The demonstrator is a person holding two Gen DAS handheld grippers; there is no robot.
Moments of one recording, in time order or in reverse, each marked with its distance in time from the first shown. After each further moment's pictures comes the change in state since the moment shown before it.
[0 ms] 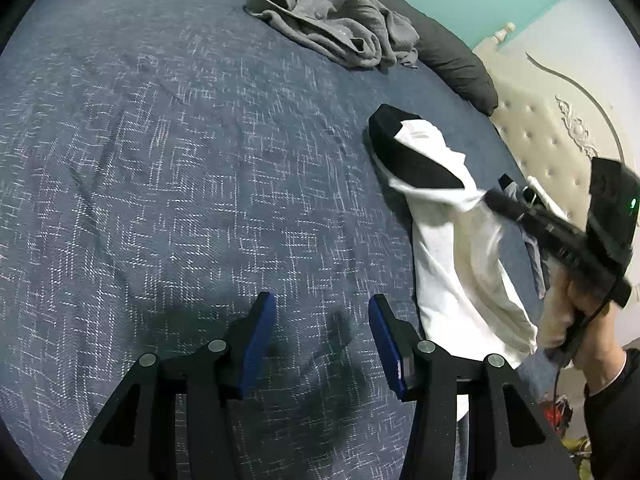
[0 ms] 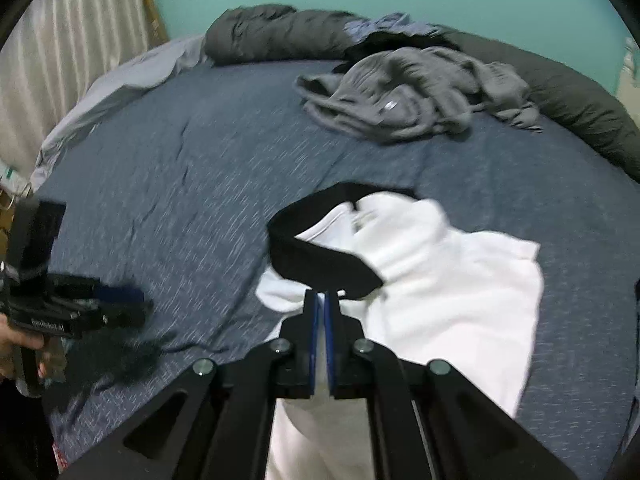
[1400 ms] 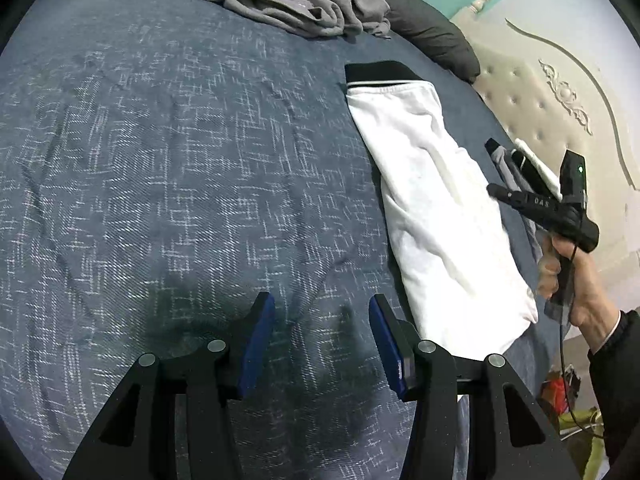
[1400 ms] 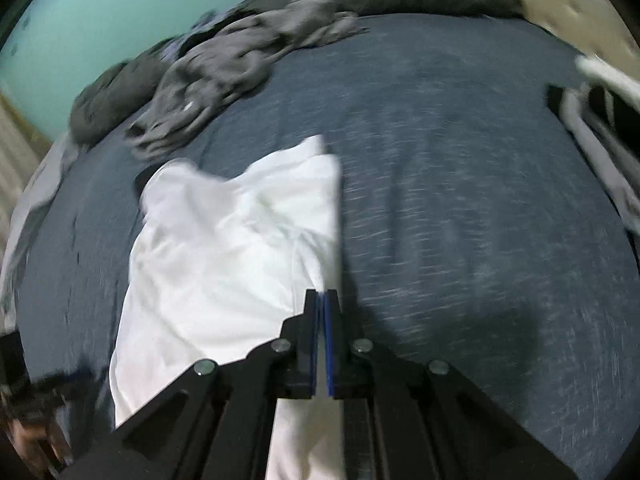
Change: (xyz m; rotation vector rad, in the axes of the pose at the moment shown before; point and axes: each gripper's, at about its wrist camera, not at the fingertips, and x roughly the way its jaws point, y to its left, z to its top) left arm 0.023 -0.037 -0.017 0.091 0.068 -0.024; right arm -0.020 -0.163 -0.078 0.535 0.045 -0.143
